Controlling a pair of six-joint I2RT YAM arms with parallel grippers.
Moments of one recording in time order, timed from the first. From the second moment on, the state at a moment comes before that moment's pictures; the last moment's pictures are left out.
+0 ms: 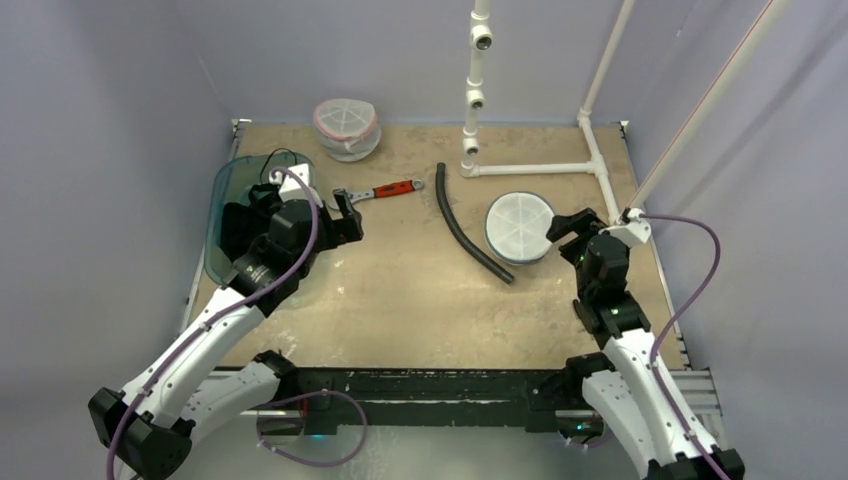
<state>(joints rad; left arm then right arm) -0.54 0.92 0.89 -0.43 -0.41 -0.53 0.24 0.64 0.51 -0.16 0.42 0.71</state>
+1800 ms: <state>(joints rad) -0.55 0.87 0.86 -0.38 -0.30 -0.54 0.09 0.64 0.71 -0.13 -0.16 0.67</state>
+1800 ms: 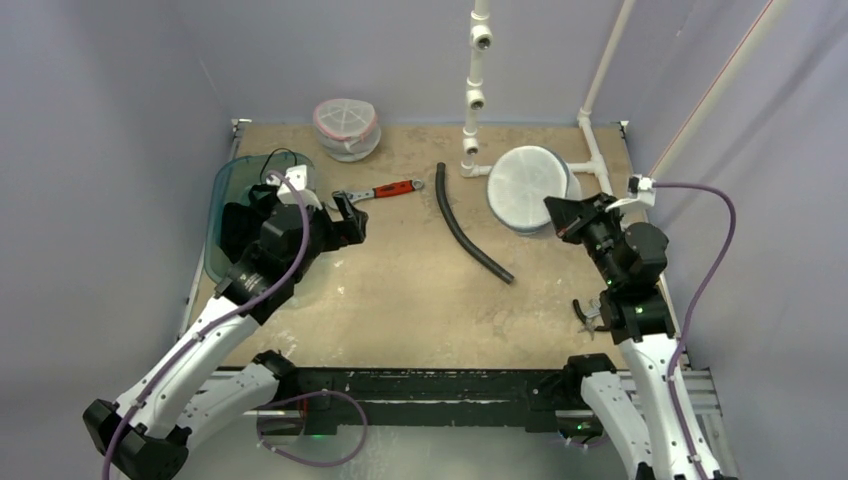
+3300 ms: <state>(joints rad) -0.85 0.76 0.19 0.37 0.04 -1.13 0.82 0.75 0.15 0.48 0.19 1.28</state>
